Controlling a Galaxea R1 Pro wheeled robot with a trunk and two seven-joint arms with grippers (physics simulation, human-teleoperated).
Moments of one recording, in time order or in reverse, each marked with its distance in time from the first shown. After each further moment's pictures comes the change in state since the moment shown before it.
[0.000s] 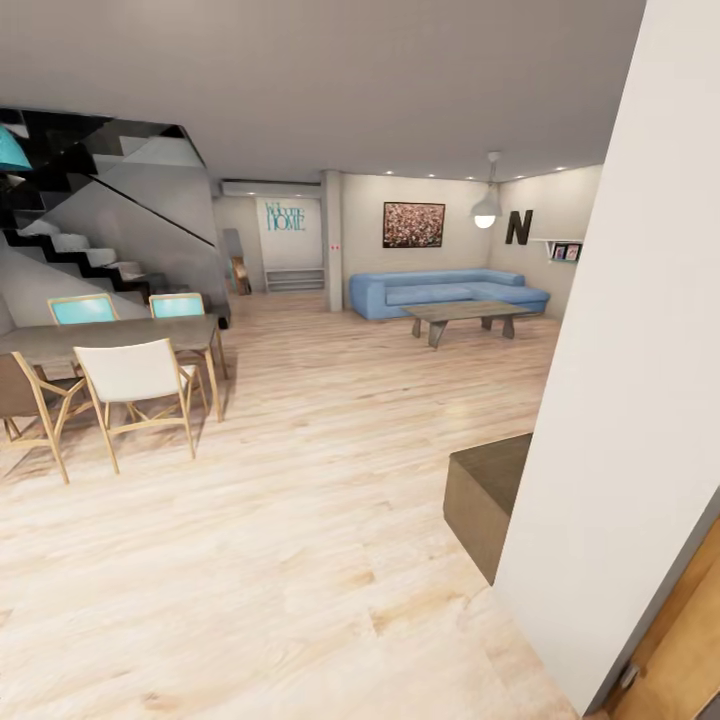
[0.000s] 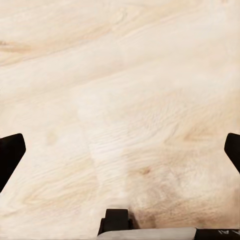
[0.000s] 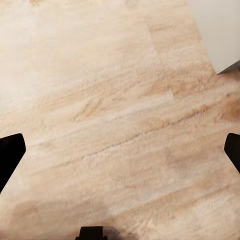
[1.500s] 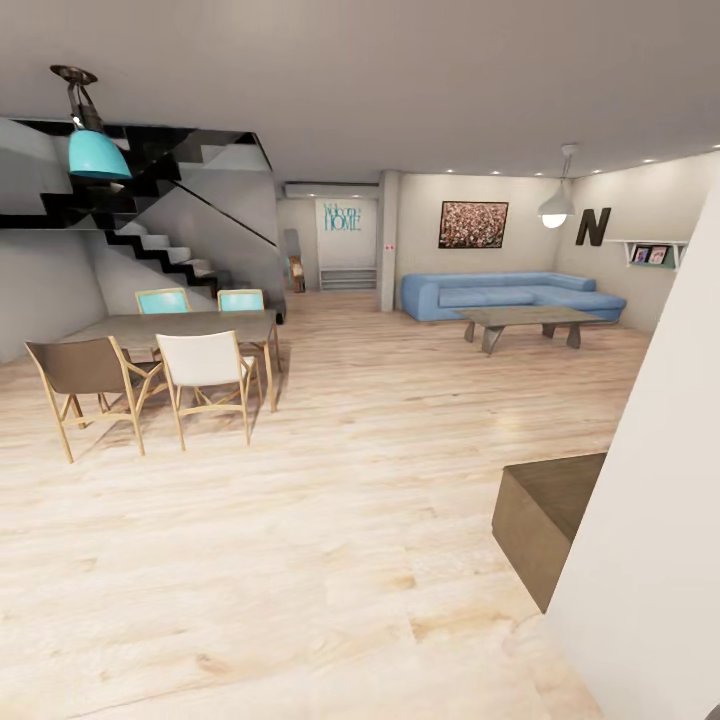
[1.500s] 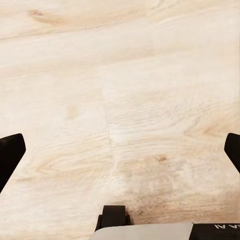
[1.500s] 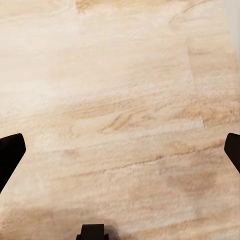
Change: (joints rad) left arm 0.000 -0.006 -0.009 0.010 -0.004 0.001 0.001; right arm 0.001 0.004 0.002 0.003 0.004 0.002 0.000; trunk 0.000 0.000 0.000
